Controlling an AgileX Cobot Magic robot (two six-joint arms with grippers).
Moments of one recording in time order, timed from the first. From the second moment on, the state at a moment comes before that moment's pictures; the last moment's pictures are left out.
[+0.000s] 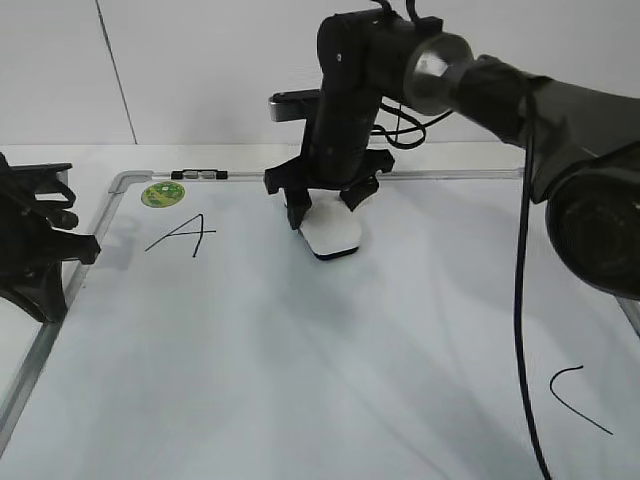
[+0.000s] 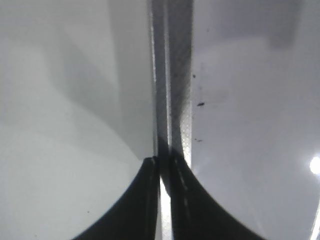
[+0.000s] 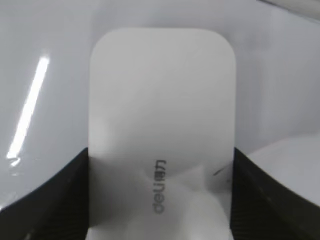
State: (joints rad) left arm -0.11 1.93 -1.20 -0.11 0.95 -0.04; right arm 0.50 2.51 -2.37 0.05 1.25 0.11
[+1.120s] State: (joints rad) left arm -0.11 1.93 -1.20 -0.11 0.95 -0.04; right arm 0.39 2.48 -2.30 -0.04 1.22 0.08
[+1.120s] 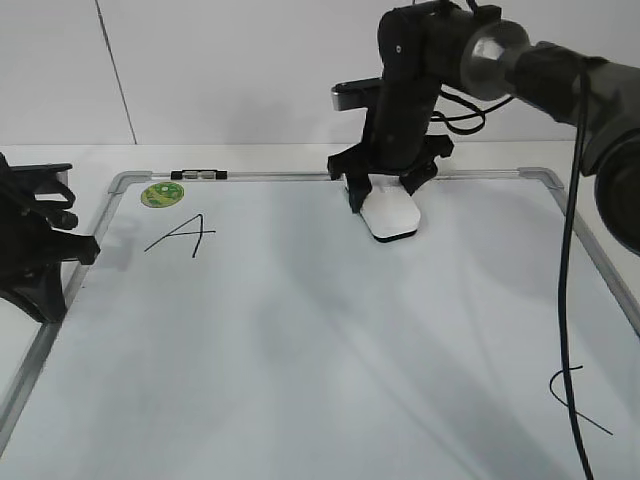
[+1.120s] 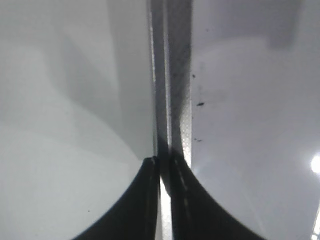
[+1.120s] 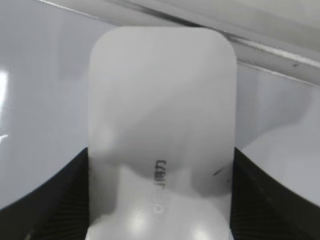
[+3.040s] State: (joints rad) left arm -0.11 1.93 -1.20 -0.11 0.97 -0.04; right arm 0.31 2.08 -1.80 -0.01 1.24 0.07
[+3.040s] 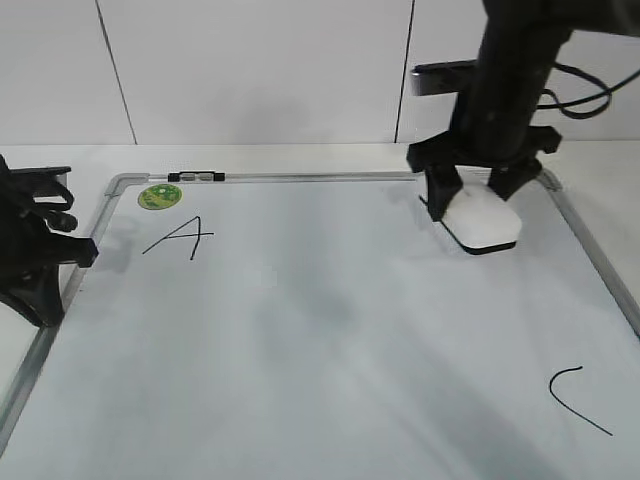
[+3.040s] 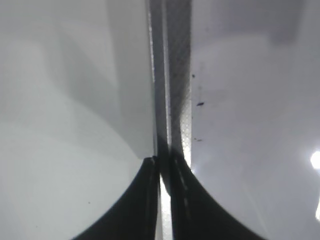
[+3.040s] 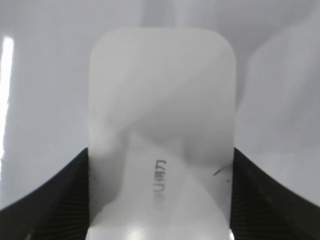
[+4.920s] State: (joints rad) left arm -0.11 1.93 -1.20 -0.11 0.98 -0.04; right arm -0.03 1.85 -1.32 0.14 0.83 -0.21
